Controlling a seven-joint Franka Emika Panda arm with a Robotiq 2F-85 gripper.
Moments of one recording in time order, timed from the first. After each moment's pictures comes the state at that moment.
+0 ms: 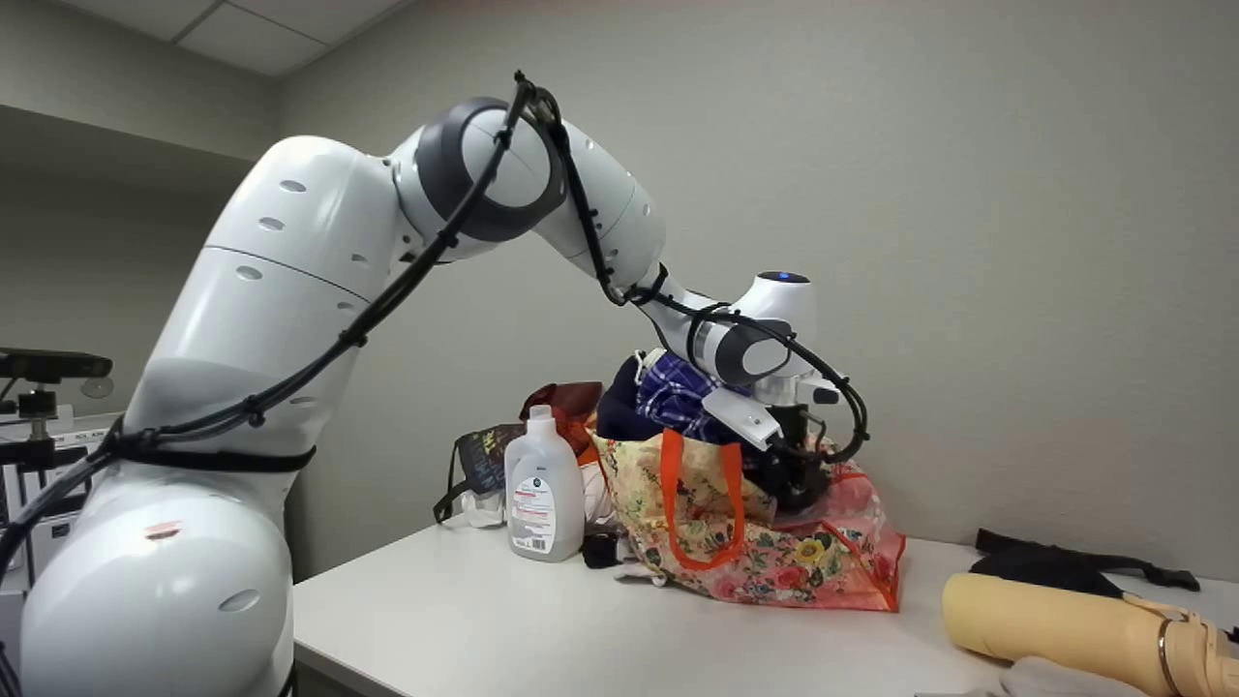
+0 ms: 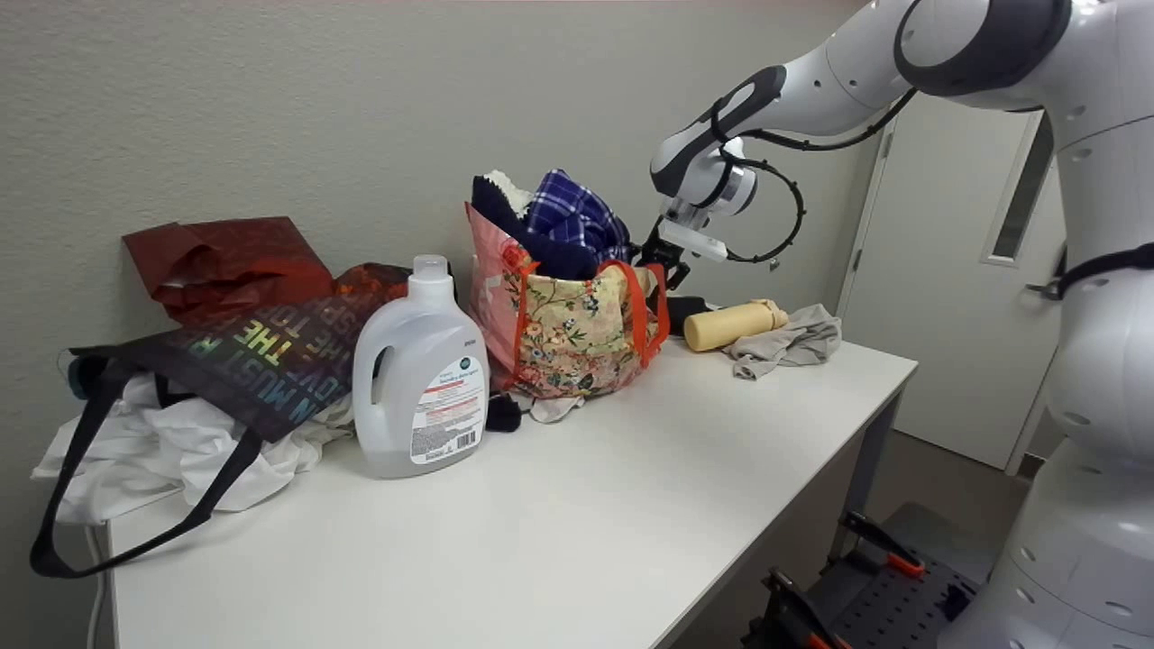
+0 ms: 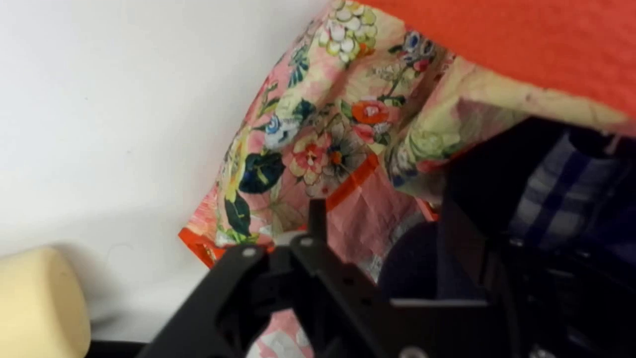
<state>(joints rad) -0.21 0.40 -0.03 -1.79 0.37 2.43 0.00</state>
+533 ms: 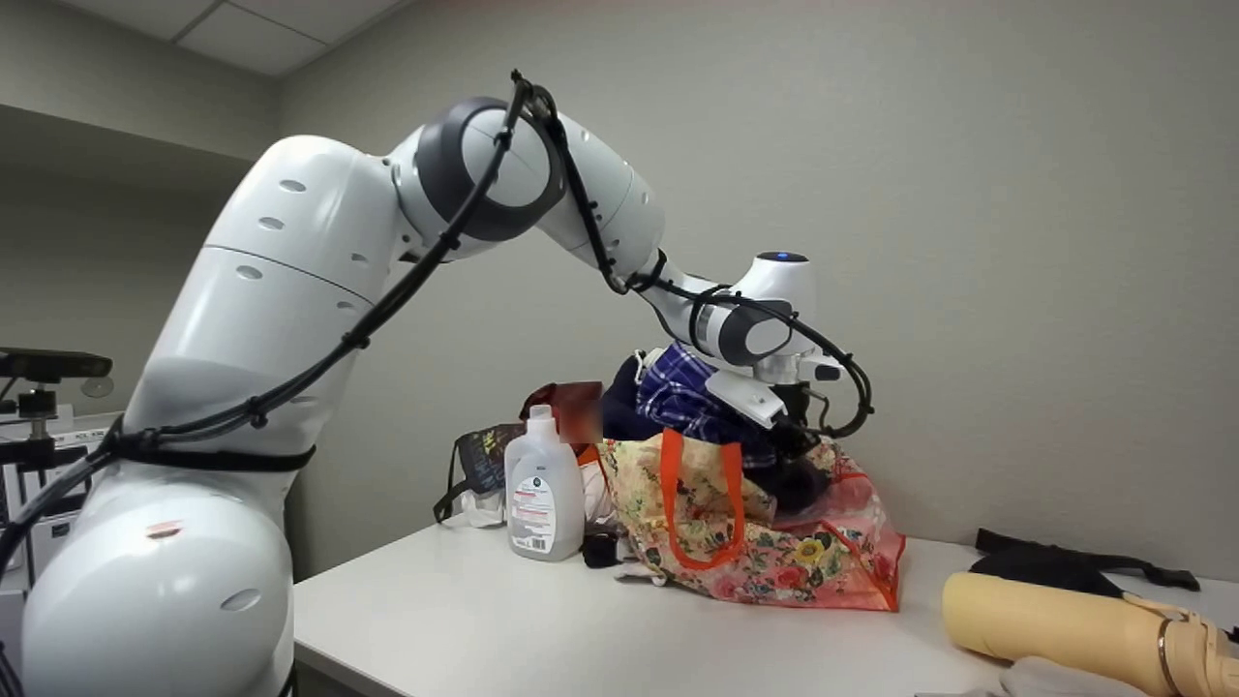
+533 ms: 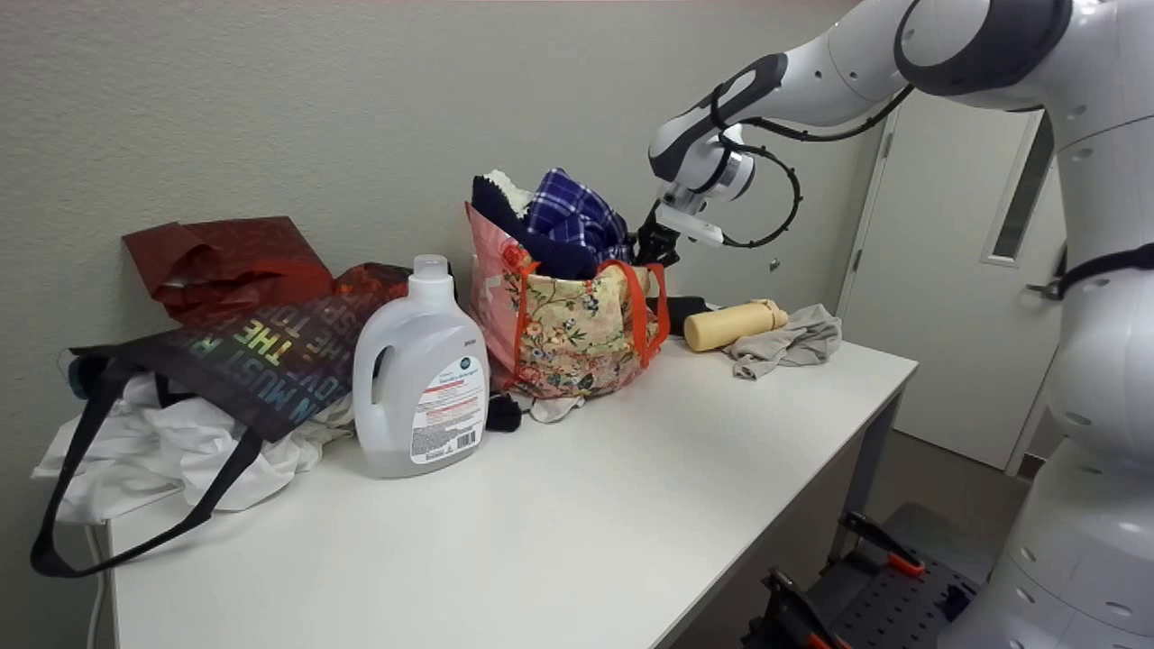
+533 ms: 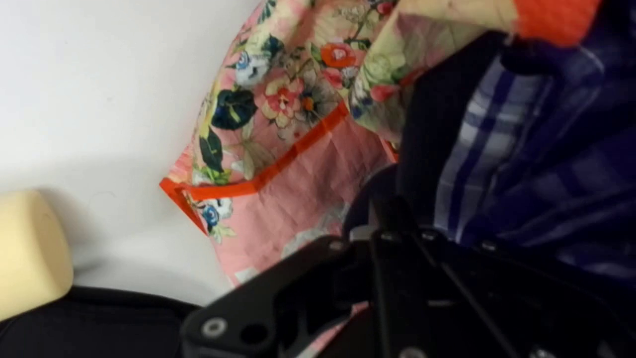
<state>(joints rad) -0.21 0.40 -0.03 -1.72 0.36 2.42 0.00</state>
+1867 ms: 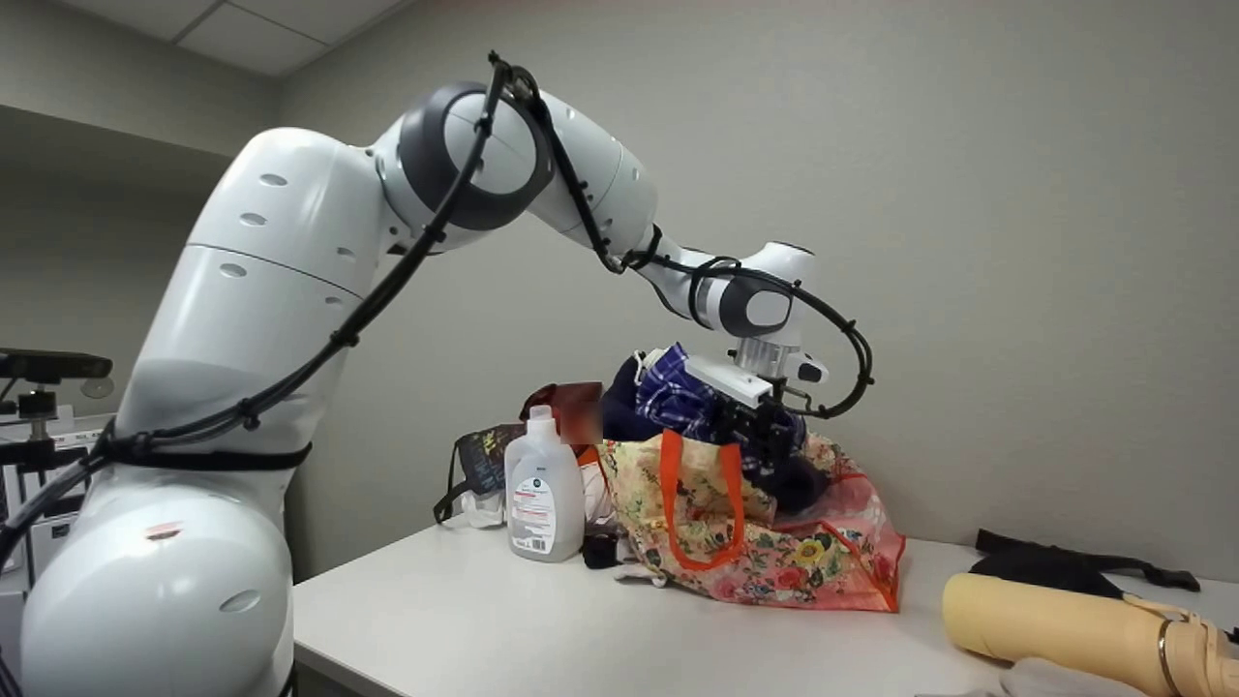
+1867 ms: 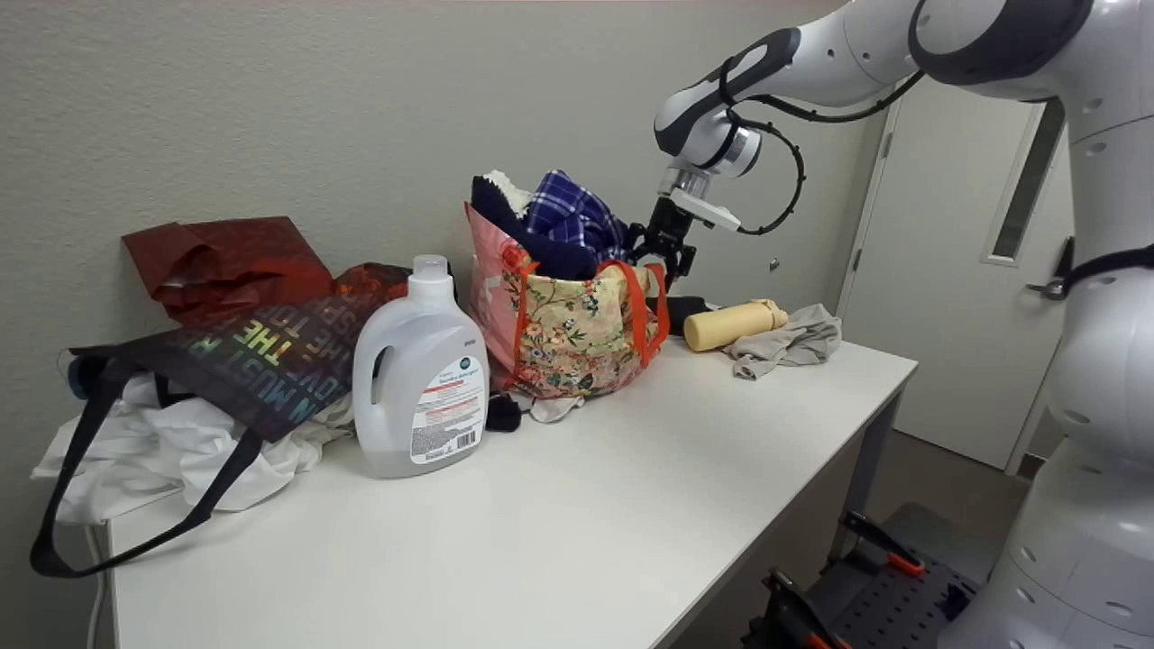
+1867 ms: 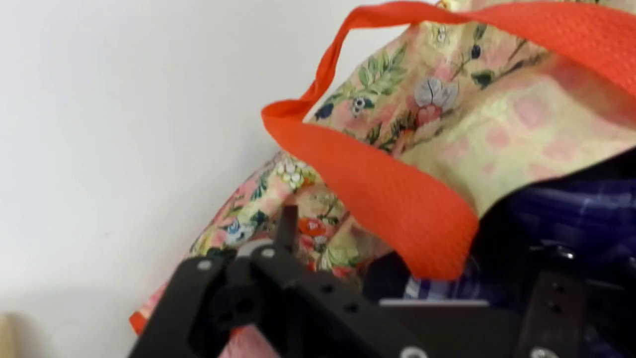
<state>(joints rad) -0.21 0.36 -0.04 -1.68 0.36 1.99 -0.10</state>
